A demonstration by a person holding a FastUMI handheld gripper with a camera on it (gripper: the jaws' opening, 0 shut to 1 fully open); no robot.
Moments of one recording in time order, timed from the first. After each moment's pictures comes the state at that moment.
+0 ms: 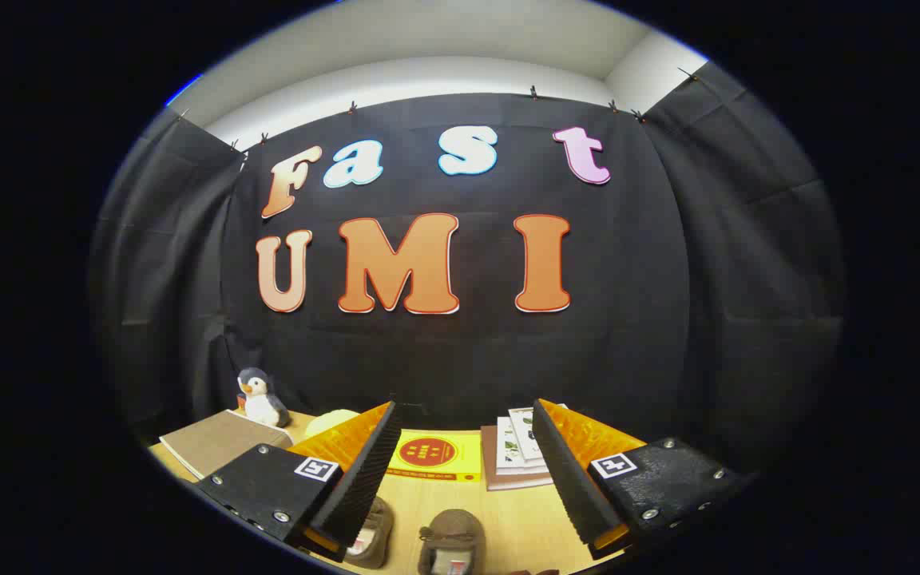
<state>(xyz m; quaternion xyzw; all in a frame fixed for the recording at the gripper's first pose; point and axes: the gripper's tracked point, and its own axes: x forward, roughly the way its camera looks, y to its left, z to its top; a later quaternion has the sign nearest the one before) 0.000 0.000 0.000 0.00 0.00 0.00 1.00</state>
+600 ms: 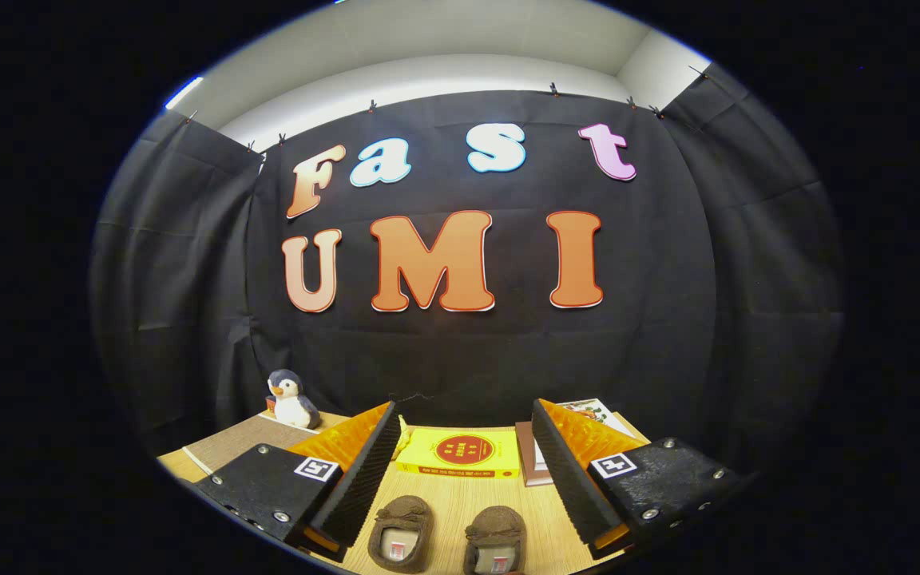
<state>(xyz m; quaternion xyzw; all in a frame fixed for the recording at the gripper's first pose) -0.005 0.043 -0.003 0.01 0.01 0.03 1.00</state>
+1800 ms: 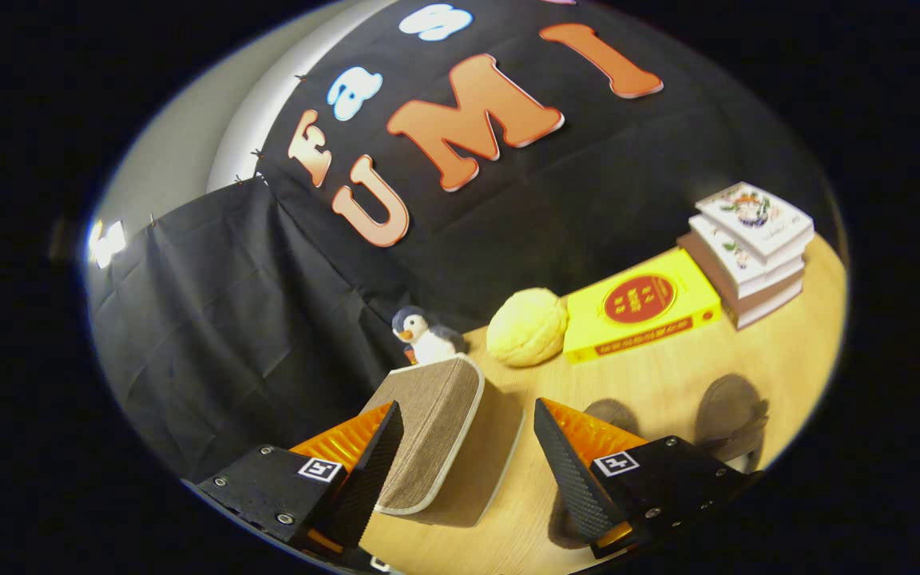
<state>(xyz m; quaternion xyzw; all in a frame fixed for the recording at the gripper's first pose) 0.009 0.200 -0.154 0.28 0.27 0.26 0.88</state>
